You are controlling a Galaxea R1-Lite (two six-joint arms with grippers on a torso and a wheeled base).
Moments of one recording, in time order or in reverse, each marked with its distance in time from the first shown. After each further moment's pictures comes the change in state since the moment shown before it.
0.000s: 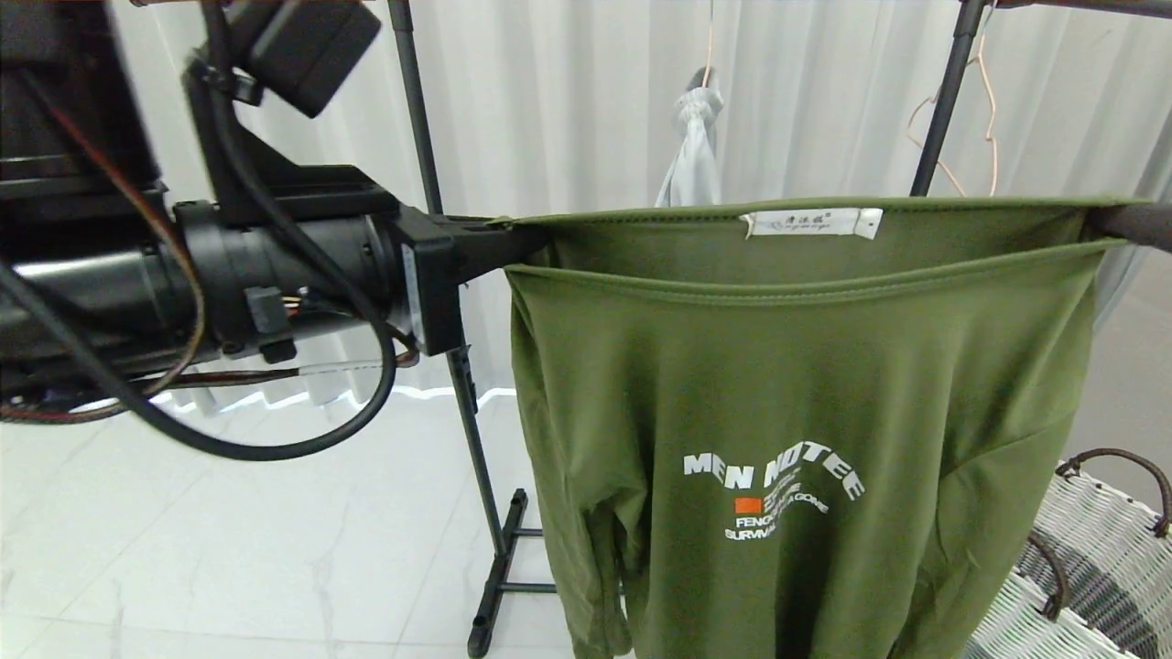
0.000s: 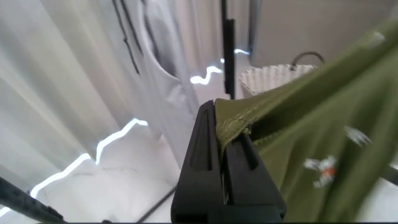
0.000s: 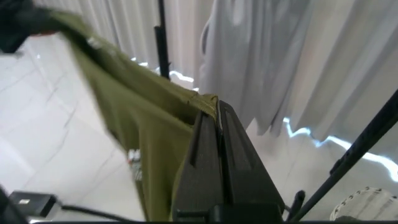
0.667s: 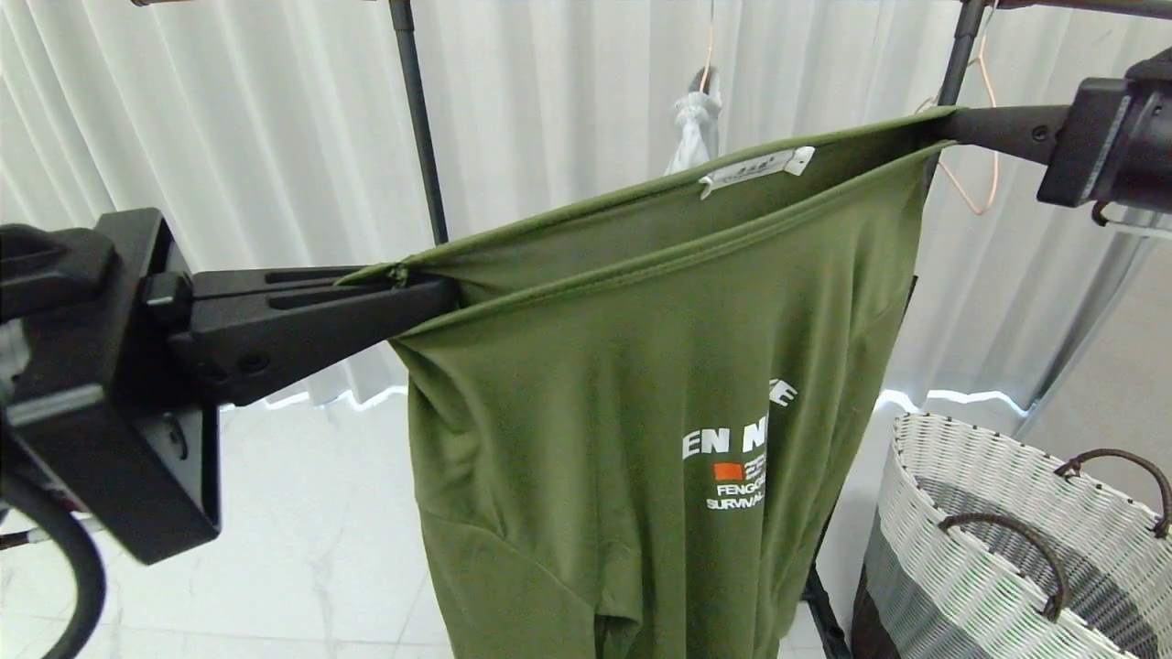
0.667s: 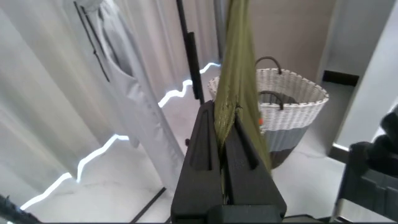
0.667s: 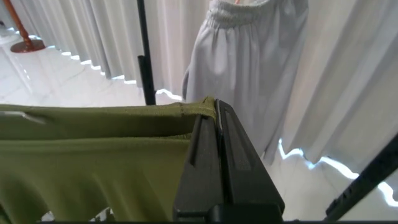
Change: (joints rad) left arm -0.132 -0.280 0.193 0.015 0.005 0.000; right arm -0.019 0.312 -0.261 -0.079 0.004 -0.003
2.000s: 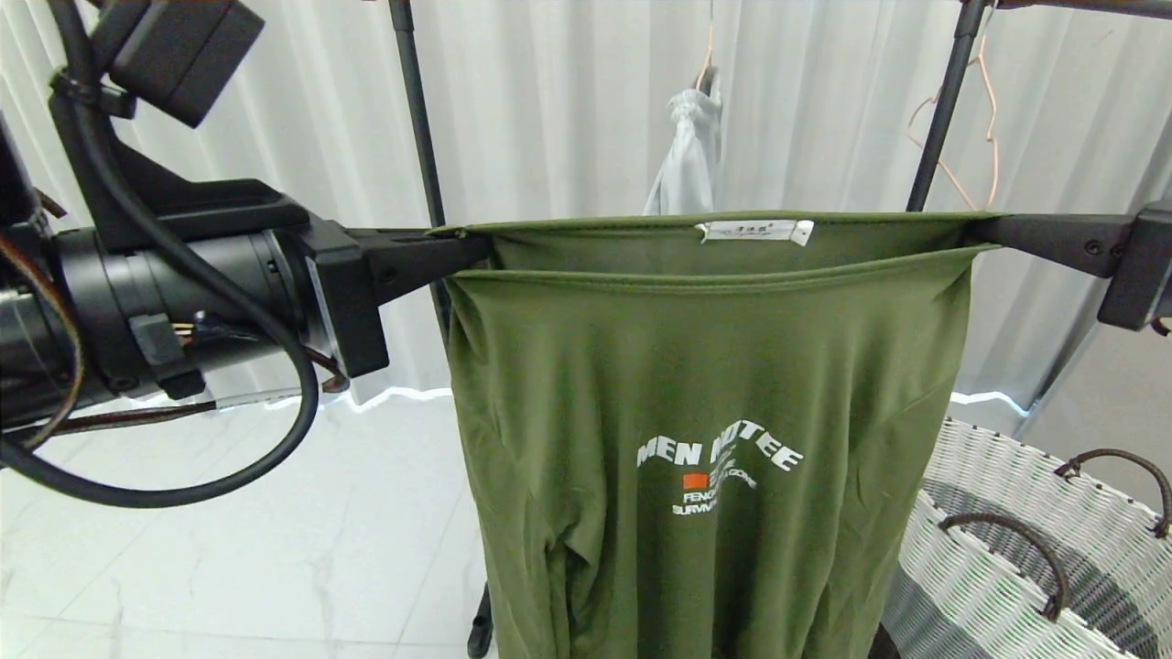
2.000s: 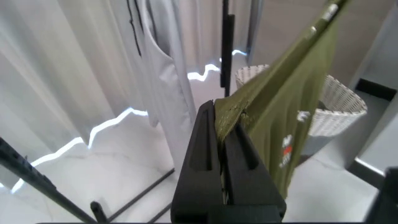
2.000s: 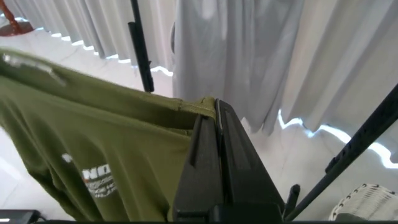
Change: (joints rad) left arm 0.180 0.200 -0.110 -0.036 0.002 -0.075; right arm -0.034 -0.151 0.246 -0.003 -0.004 0.010
